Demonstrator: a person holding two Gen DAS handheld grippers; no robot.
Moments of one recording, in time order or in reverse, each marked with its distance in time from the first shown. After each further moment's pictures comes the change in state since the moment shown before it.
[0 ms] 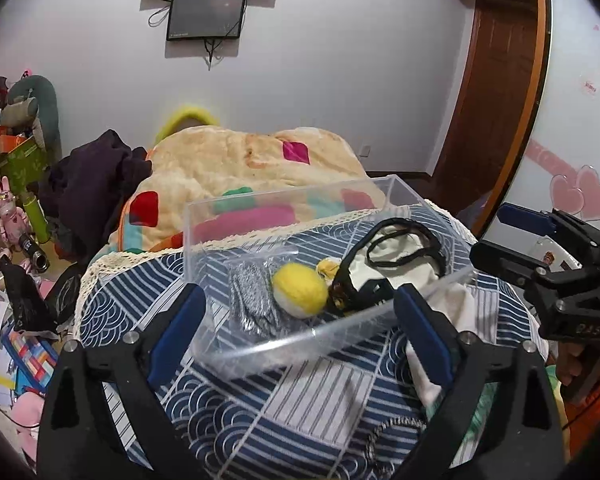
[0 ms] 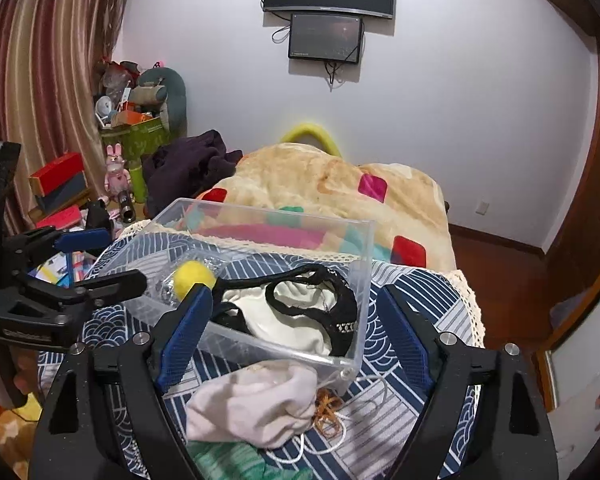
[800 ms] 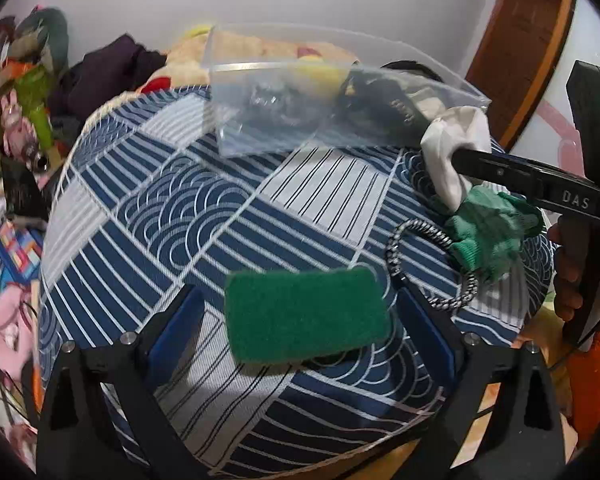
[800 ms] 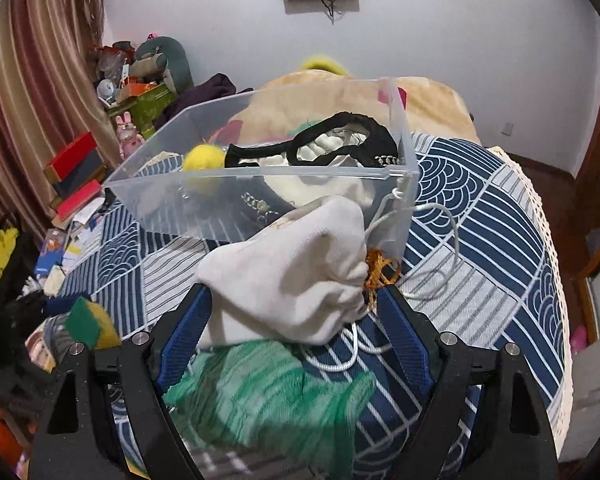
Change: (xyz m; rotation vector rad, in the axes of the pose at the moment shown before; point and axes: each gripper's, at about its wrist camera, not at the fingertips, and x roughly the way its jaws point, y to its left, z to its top) left arm 0.000 -0.001 -0.135 -0.100 0.239 0.004; right arm 0.036 0.004 -0.067 0.126 0.208 0.093
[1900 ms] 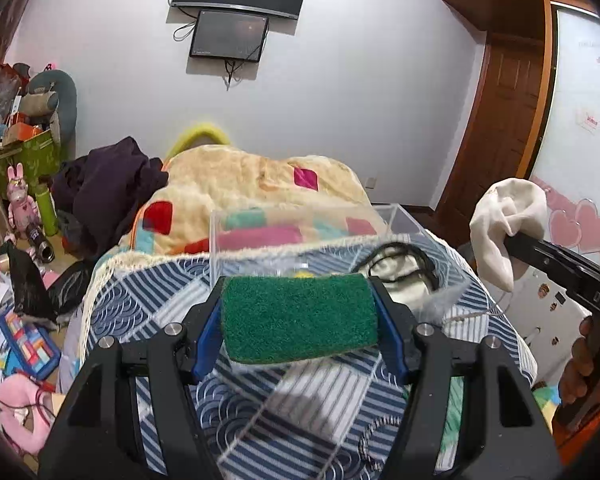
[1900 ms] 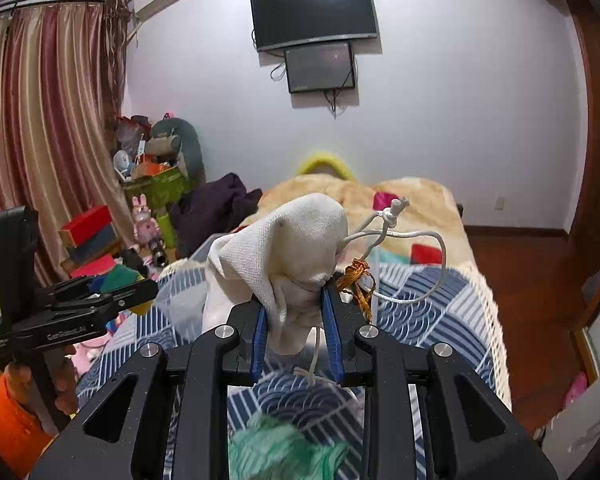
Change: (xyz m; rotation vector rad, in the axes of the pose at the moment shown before) left arm -0.054 -0.002 0.120 0.017 -0.349 -0.010; right arm -0.080 0.004 0.044 -0.002 -0.340 0.013
